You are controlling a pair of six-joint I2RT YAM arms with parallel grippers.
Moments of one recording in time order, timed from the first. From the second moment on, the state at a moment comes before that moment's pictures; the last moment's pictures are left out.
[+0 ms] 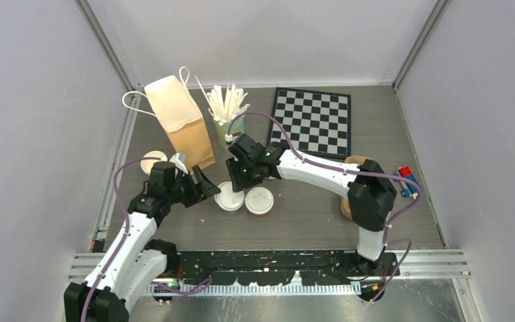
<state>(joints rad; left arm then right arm) -0.21 0.79 0.51 -0.46 0.37 -0.68 0.99 1.85 1.51 -0.64 -0.03 0.53</state>
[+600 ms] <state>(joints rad) -0.21 0.79 0.51 -0.46 0.39 -0.68 0.99 1.85 1.50 -0.62 -0.04 0.52</state>
